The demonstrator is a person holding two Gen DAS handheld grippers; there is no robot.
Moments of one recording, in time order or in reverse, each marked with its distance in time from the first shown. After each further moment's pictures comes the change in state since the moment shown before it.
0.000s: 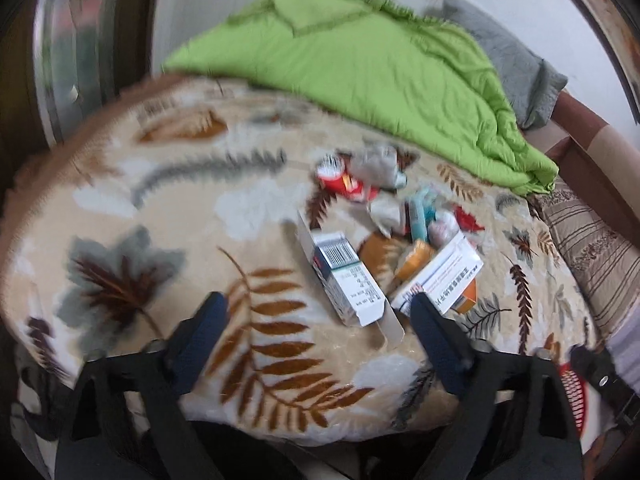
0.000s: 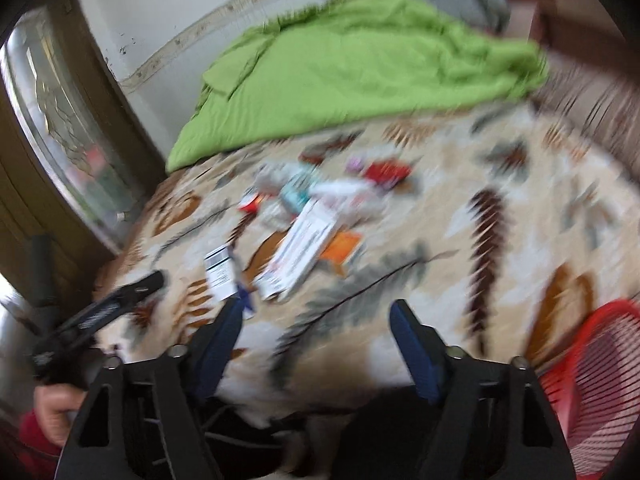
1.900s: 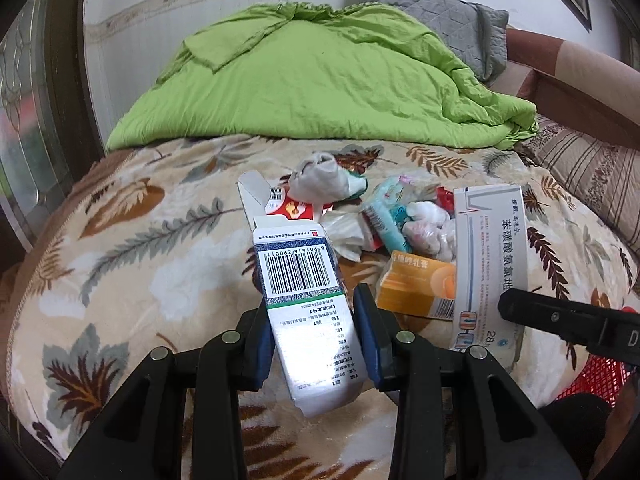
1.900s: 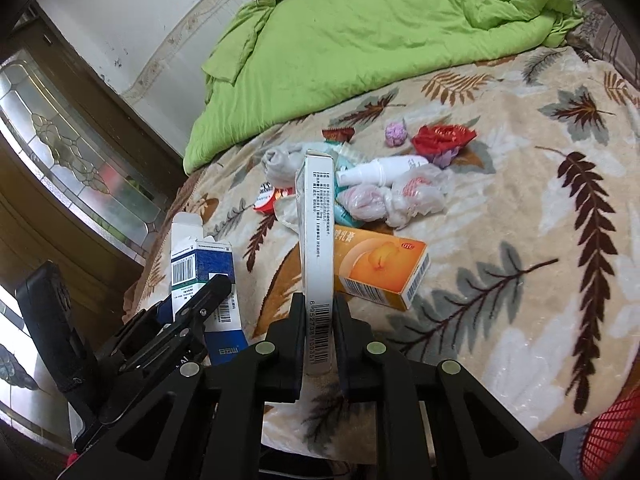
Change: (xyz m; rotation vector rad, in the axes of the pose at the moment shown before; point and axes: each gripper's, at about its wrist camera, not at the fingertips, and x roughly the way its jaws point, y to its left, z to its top) left arm 0.049 -0.068 0.004 0.350 -0.145 0.056; right arm 0.095 -0.007 0.030 0.086 0.046 0.137
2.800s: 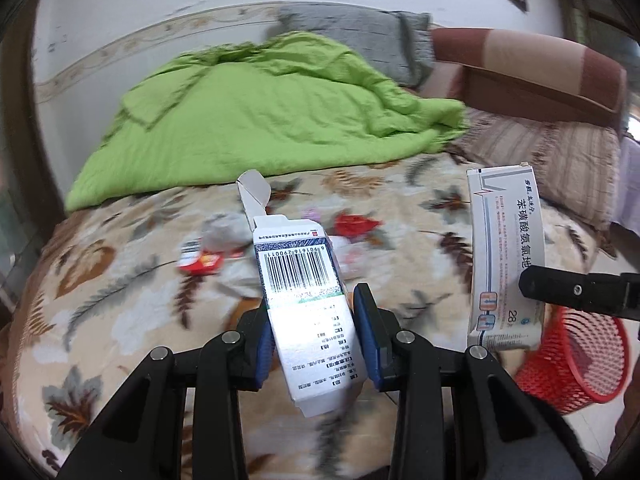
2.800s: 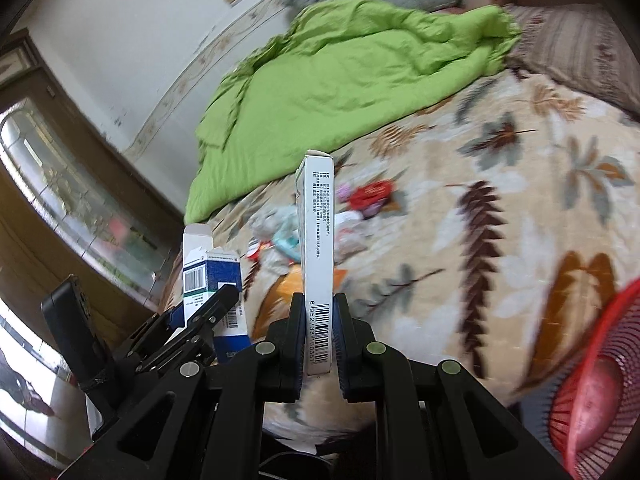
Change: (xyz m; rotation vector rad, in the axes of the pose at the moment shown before) left arm -0.051 -0.091 0.017 0.158 -0.070 -0.165; right arm -0.126 -0.048 -0.015 0.095 -0.179 -0.025
